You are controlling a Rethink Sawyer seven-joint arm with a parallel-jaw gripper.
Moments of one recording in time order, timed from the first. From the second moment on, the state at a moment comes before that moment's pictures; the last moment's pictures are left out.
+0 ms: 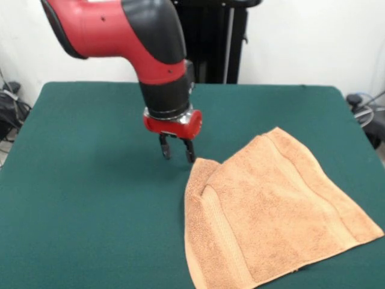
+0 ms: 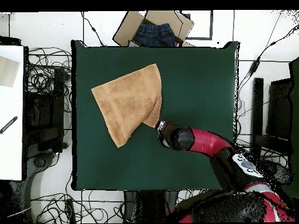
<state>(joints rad) -0.67 -0.41 0.31 1.77 -0.34 0.29 1.99</state>
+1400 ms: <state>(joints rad) -0.63 -0.40 0.31 1.67 -0.37 0.47 1.99</state>
